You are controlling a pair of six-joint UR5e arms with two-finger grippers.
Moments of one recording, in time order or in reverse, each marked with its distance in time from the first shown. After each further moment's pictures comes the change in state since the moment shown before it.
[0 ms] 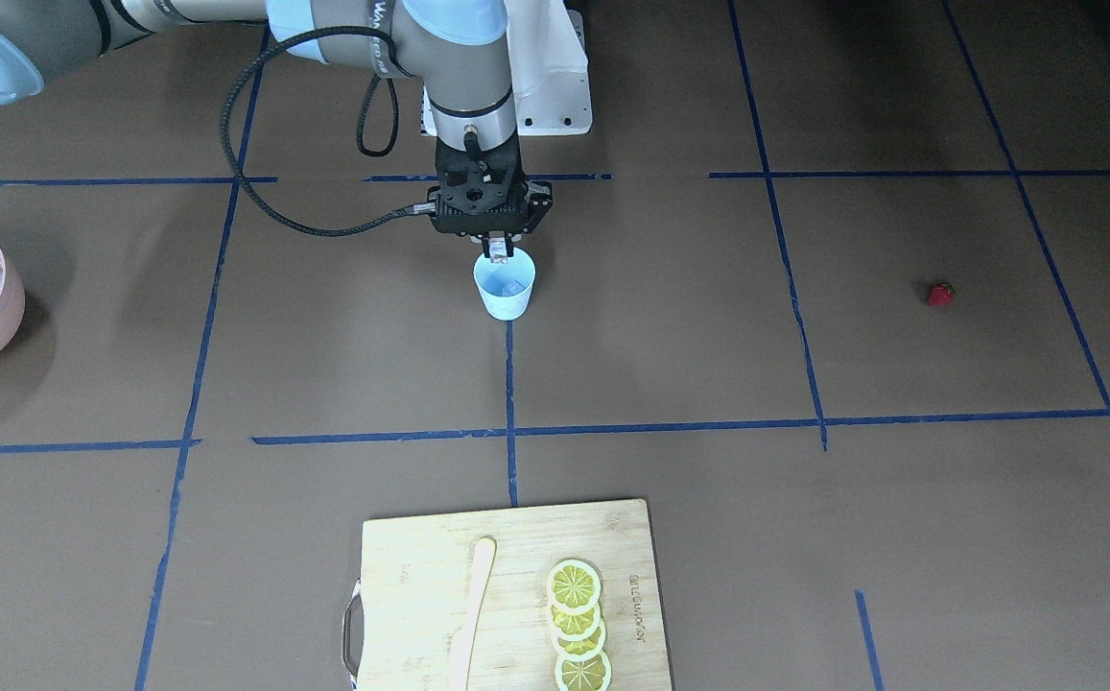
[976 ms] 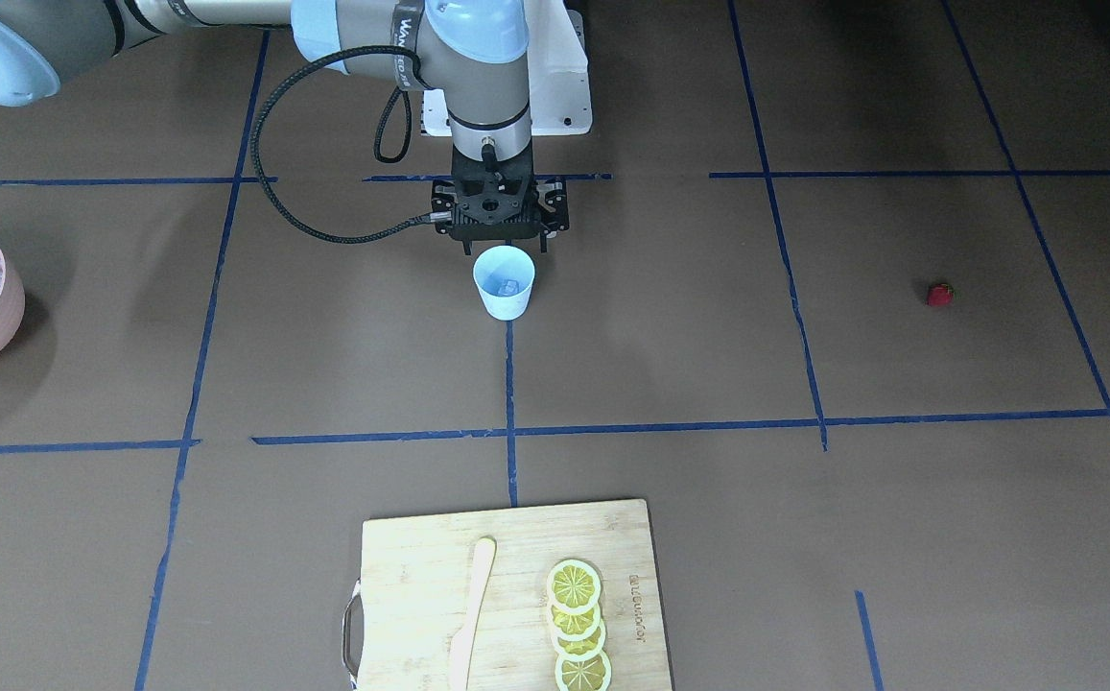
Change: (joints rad) left arm 0.002 0.000 0.003 -0.001 -0.001 0.001; right arm 0.019 -0.036 0.067 -0.033 0.014 -0.032
